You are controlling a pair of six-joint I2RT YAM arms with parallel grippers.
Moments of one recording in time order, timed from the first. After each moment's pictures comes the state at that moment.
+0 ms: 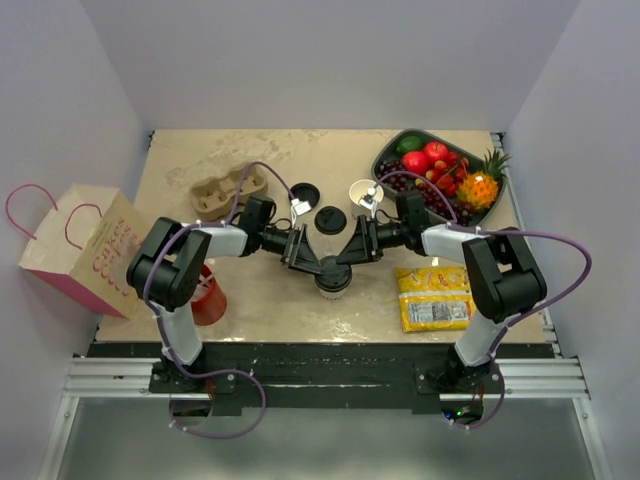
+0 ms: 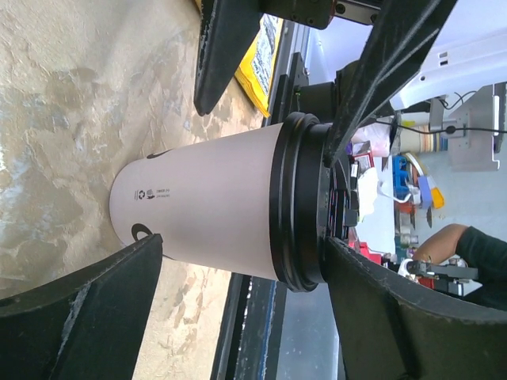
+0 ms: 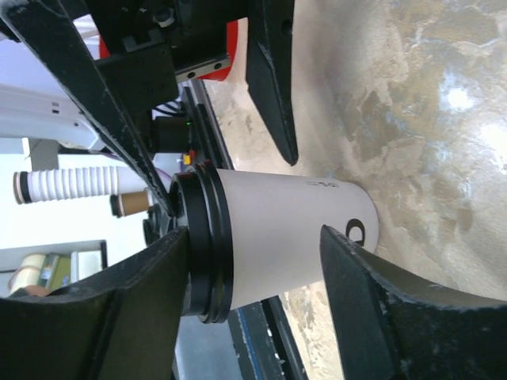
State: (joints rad) left arm -0.39 1.85 0.90 0.12 1.23 -0.40; right arm 0.32 1.74 0.86 0.08 -1.10 0.47
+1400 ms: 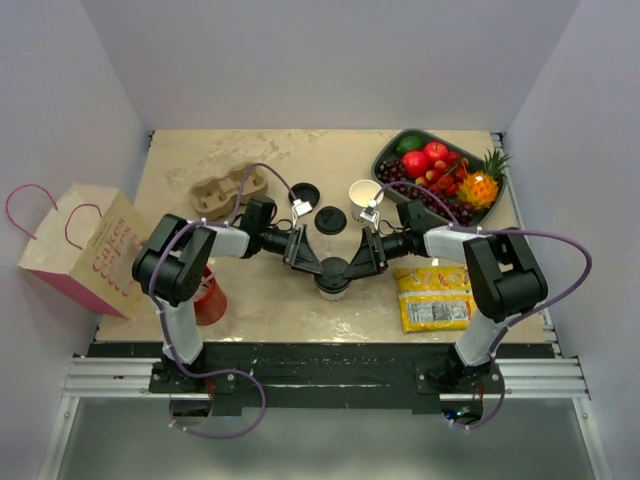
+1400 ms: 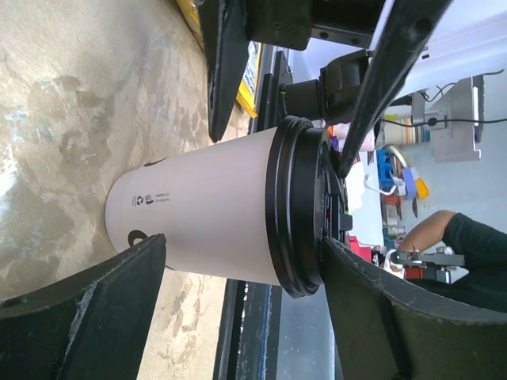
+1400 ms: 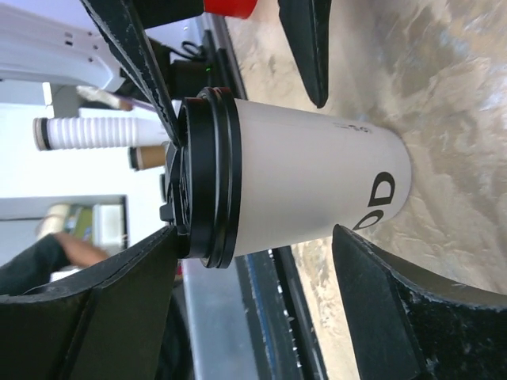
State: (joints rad) left arm -0.39 1.90 0.88 0.24 1.28 -0.45; right arm 0.31 1.72 0.83 -0.11 -1.21 0.27
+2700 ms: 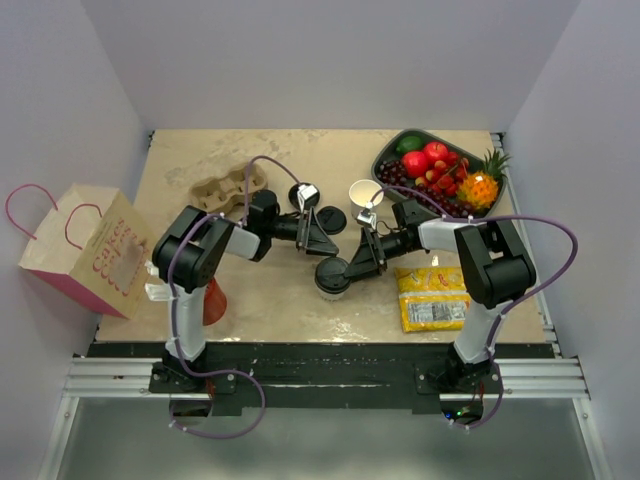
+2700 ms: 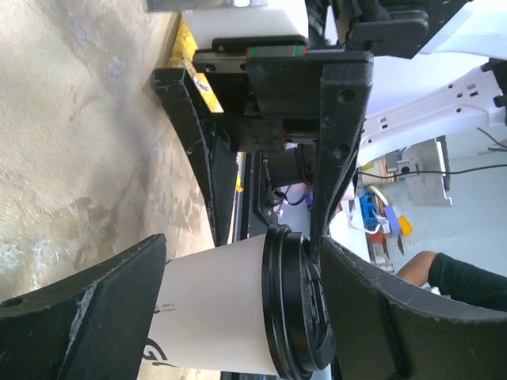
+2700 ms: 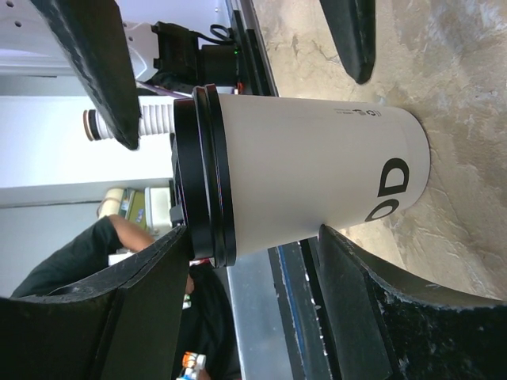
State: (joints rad) left arm -0.43 2.06 0.92 0.94 1.23 -1.01; right arm 0.30 1.85 0.93 -0.30 -1.31 0.19
